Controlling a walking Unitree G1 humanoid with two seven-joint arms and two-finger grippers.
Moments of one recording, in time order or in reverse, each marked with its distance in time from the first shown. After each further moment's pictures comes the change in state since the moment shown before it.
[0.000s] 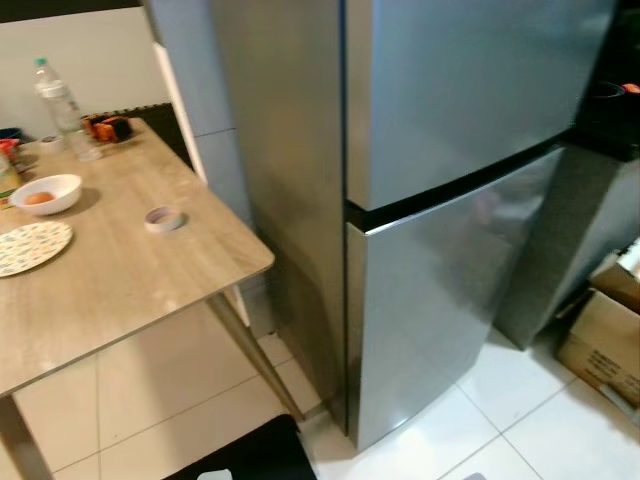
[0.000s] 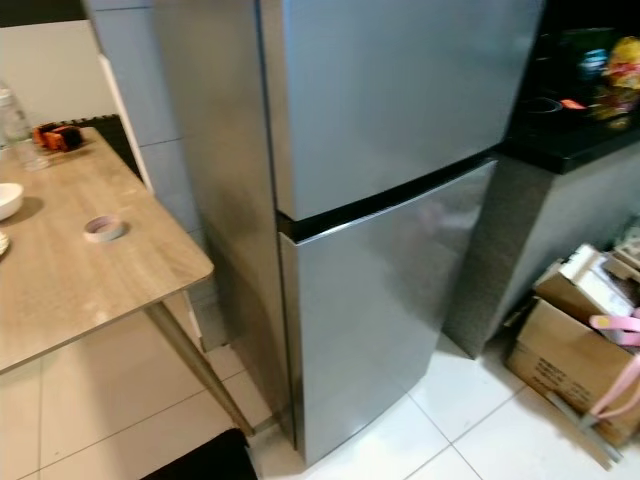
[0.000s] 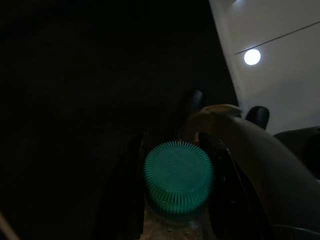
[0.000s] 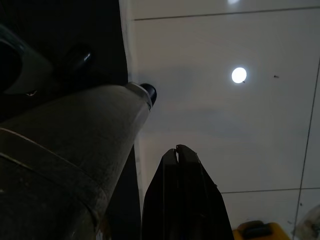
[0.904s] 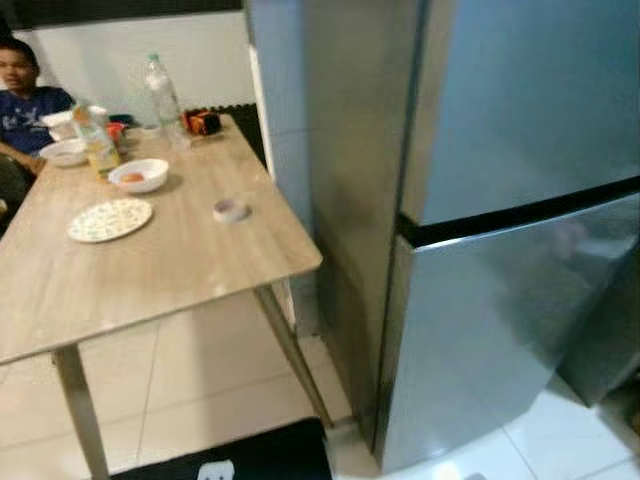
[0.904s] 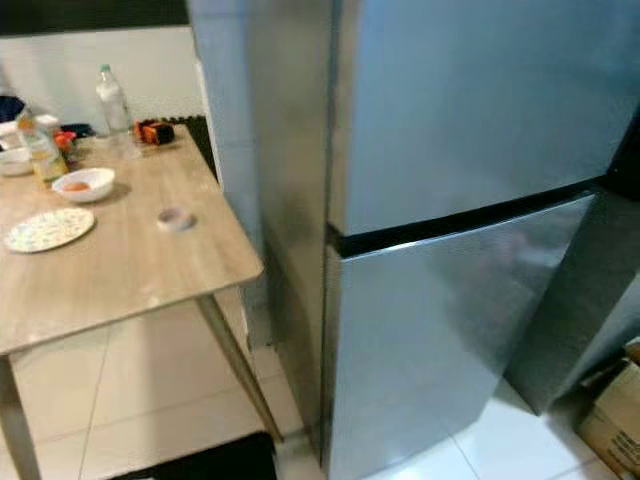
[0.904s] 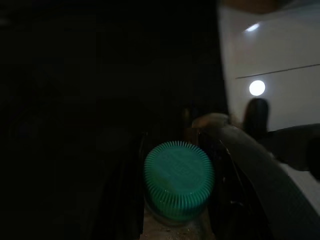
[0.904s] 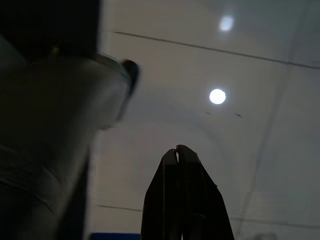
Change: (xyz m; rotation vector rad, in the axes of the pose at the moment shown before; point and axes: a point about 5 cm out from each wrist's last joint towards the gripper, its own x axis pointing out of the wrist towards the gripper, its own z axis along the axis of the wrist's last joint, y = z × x) left arm 0.002 -0.007 0.009 0.025 -0.016 0.013; right arm 0.000 -0.002 0.001 -0.025 0.012 -0.031
